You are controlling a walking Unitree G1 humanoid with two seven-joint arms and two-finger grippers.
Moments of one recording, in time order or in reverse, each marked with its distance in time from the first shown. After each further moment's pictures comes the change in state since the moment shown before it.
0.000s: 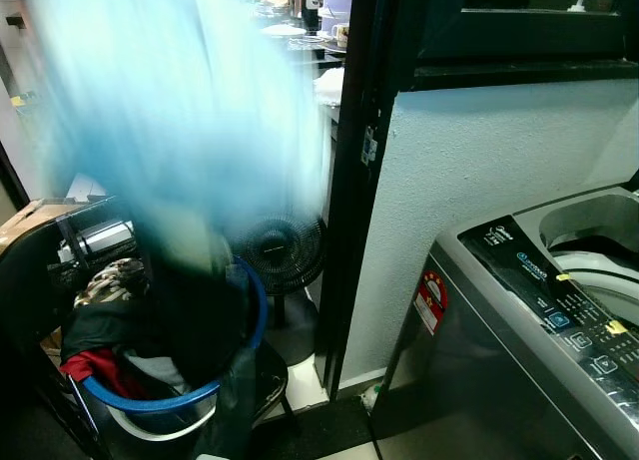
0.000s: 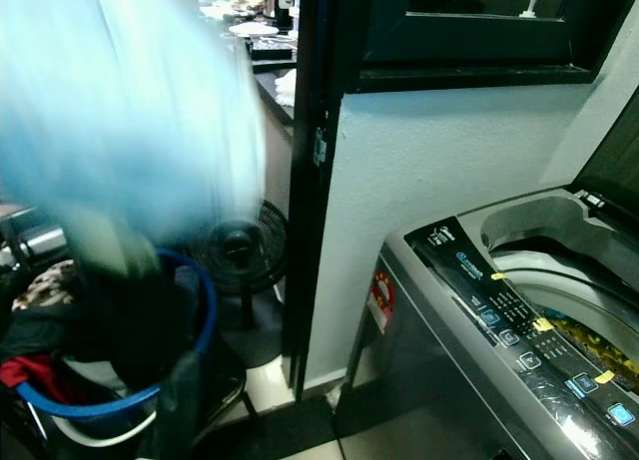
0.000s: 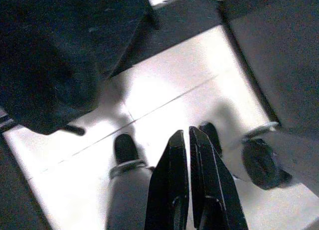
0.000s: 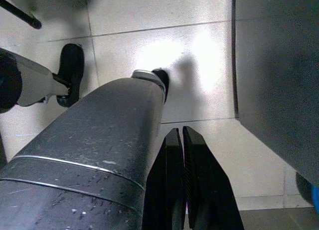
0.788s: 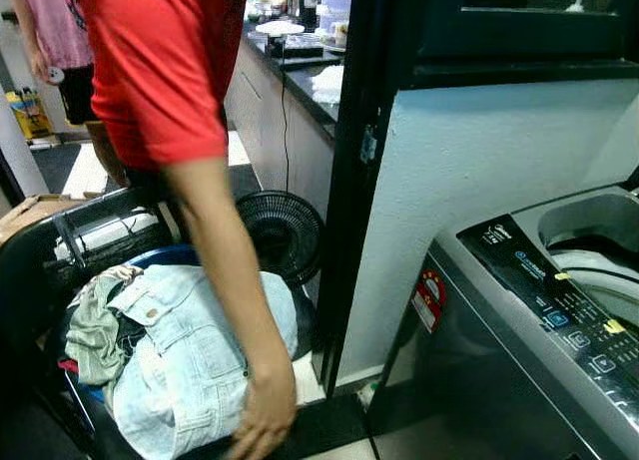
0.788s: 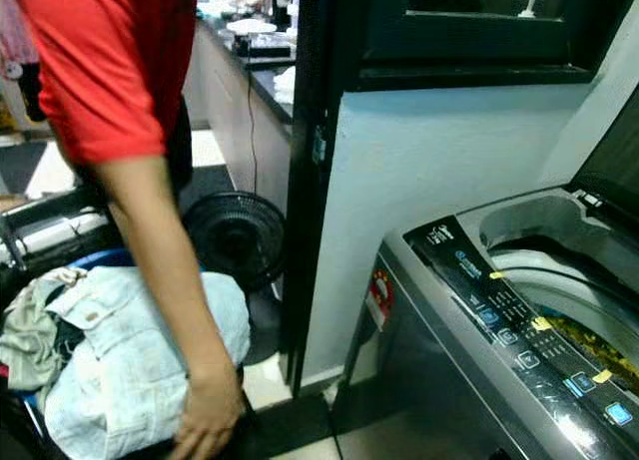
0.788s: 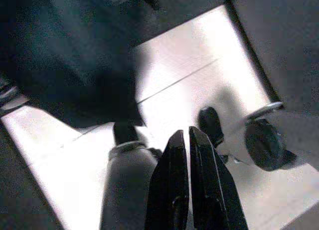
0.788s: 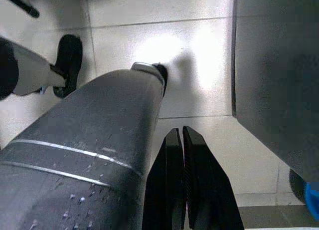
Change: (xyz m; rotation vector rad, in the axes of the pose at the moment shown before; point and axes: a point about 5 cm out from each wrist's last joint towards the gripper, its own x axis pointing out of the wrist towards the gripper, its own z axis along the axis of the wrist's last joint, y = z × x) left arm -0.005 0.000 -0.015 0.010 0.047 0.016; right arm 0.000 0.001 -0.002 -0.058 0.011 0.020
